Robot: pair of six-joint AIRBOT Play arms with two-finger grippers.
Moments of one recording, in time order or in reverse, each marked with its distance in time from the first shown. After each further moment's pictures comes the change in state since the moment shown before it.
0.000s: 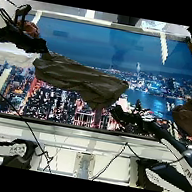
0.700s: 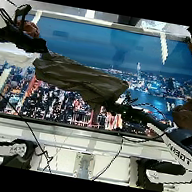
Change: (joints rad) left arm 0.000 0.000 0.000 0.013 0.005 0.005; right arm 0.095 -0.275 0.222 0.327 -0.019 -0.335
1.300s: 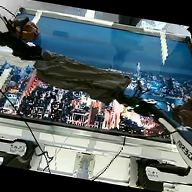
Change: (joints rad) left arm 0.059 -0.096 -0.047 0.047 -0.103 -0.071; right arm -0.299 0.077 0.071 -0.337 0.104 -0.071
